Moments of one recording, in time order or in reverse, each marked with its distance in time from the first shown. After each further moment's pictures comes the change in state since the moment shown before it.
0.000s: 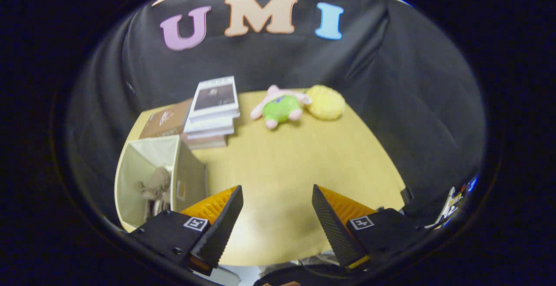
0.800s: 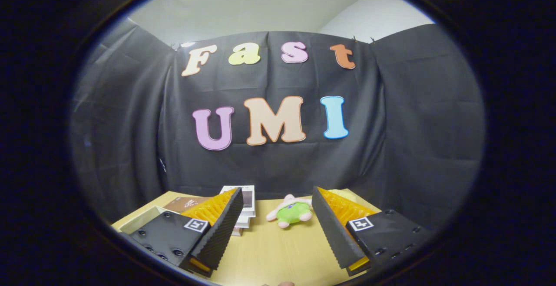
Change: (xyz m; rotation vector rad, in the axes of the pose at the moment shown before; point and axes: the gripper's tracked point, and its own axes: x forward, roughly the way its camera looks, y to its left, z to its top) arm -0.064 -0.021 0.100 0.081 -0.721 0.237
